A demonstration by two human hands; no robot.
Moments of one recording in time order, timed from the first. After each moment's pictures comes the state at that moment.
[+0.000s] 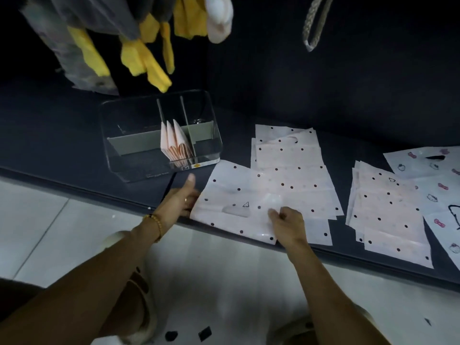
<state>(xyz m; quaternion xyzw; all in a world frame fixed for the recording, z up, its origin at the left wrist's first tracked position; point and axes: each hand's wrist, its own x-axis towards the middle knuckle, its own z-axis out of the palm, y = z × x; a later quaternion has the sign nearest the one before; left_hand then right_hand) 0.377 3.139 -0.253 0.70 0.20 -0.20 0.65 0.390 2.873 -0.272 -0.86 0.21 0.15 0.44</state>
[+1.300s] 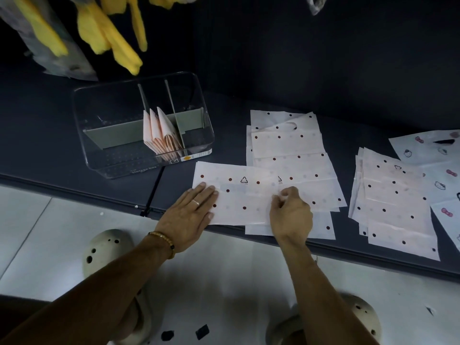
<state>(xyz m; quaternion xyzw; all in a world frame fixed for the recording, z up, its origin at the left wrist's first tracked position) 0.364 3.114 -0.309 0.98 -0.18 -0.09 0.07 0.401 2.881 -0.274 -0.96 0.18 -0.01 0.23</state>
